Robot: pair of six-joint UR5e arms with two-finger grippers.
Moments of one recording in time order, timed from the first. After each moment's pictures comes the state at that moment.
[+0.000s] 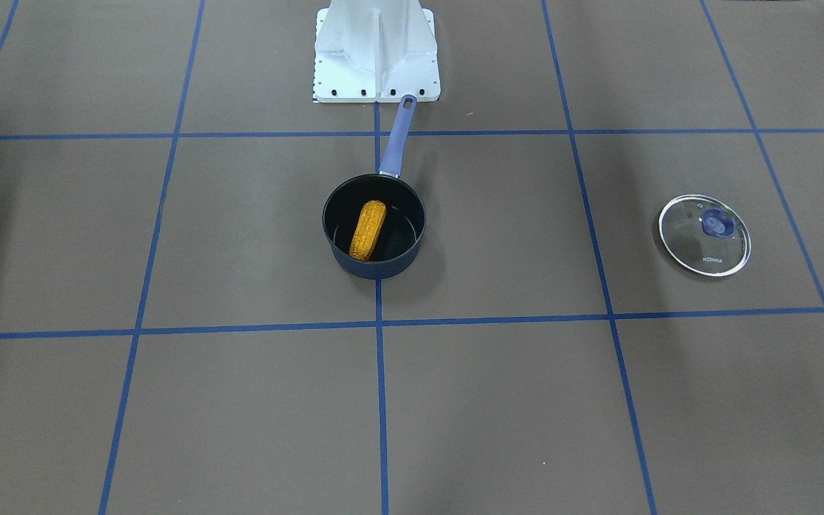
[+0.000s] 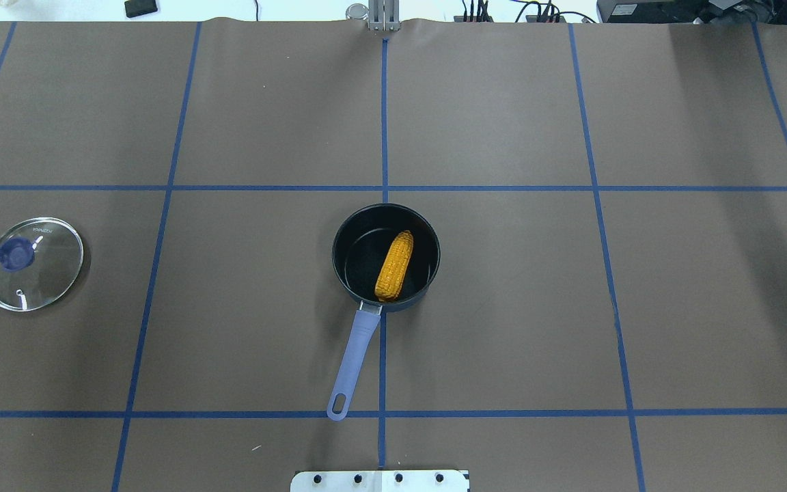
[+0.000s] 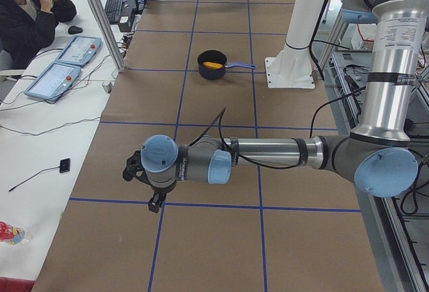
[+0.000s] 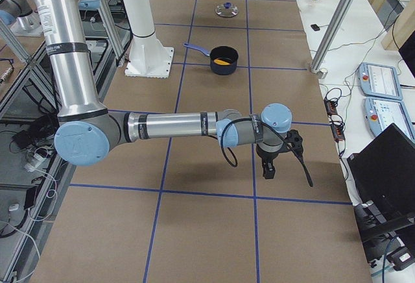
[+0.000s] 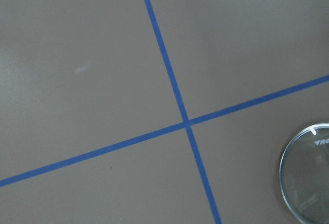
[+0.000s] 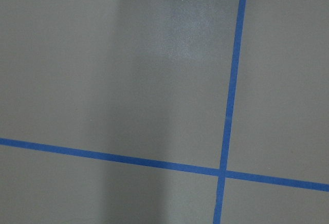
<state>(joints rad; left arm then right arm) -1.67 -1.65 -1.49 -1.70 -2.47 0.26 1.50 -1.39 1.47 -1.45 2.38 0.08</state>
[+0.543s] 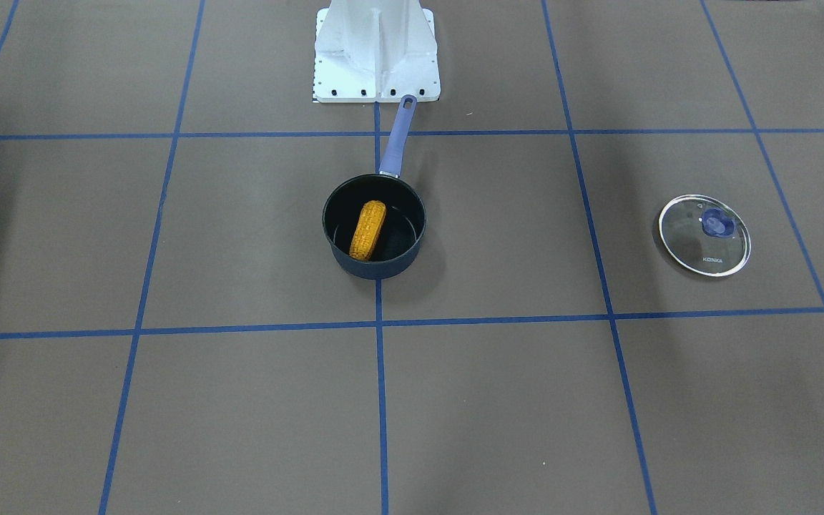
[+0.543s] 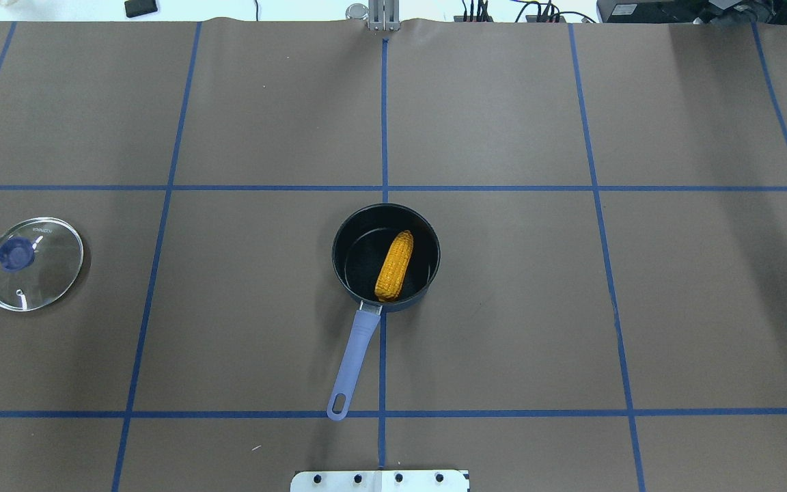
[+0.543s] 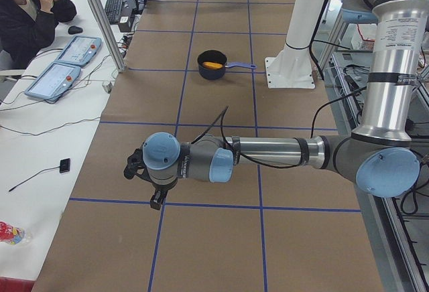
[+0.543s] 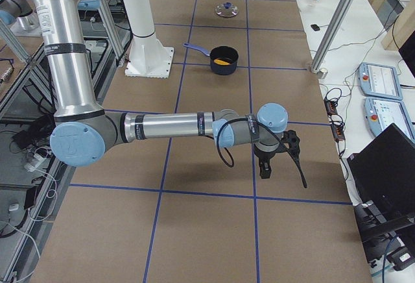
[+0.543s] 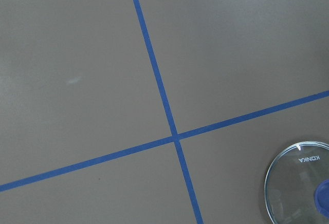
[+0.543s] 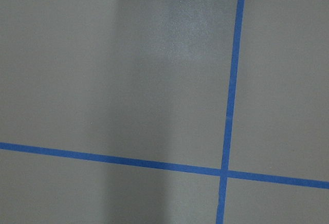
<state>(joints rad) -1.67 -1.61 -1.54 -1.71 -2.48 0.20 1.50 -1.43 1.52 -1.44 2.38 0.14</state>
